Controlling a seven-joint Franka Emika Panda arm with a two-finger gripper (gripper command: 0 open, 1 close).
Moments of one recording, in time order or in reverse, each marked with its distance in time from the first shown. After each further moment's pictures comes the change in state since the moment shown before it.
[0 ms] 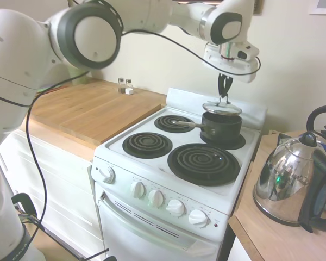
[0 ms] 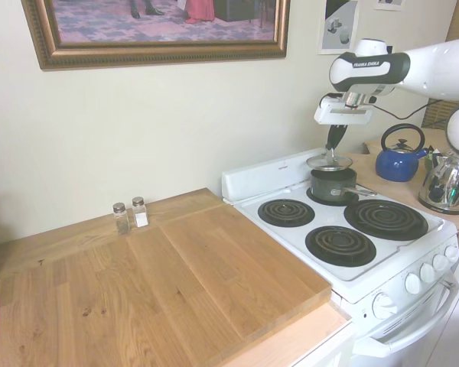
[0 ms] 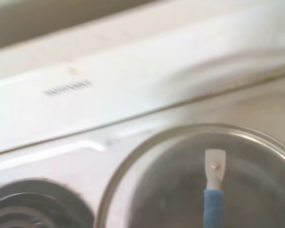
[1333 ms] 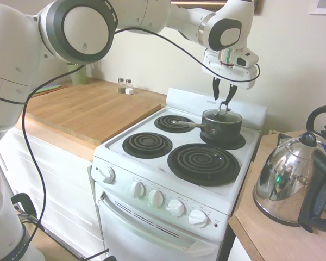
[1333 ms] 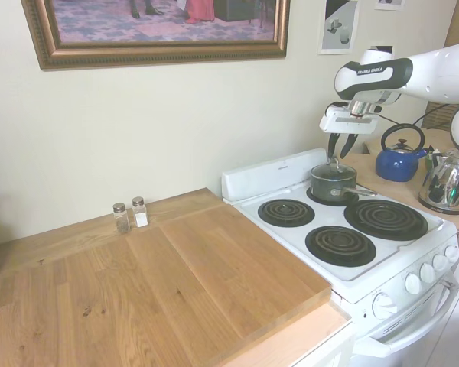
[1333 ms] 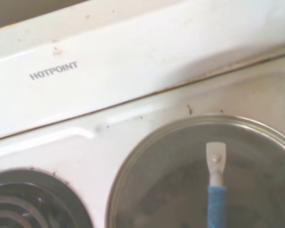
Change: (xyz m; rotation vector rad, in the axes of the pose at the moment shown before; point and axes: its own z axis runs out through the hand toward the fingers) arm 0.018 0.030 0.037 -0.018 -0.054 0.039
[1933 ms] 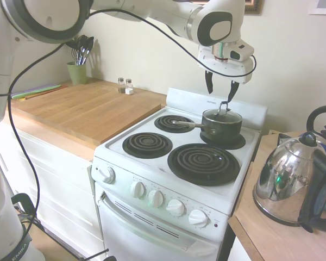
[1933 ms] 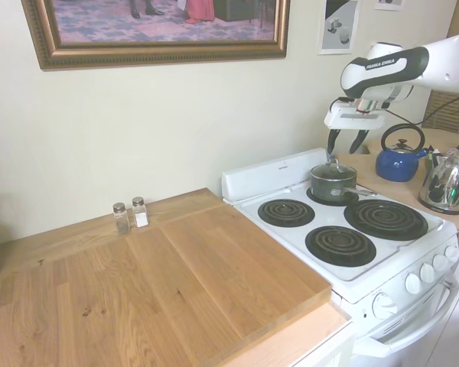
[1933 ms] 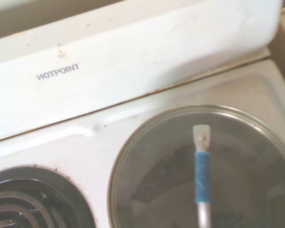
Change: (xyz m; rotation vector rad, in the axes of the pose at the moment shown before) arm -0.021 0.010 -0.021 0.026 0.060 0.008
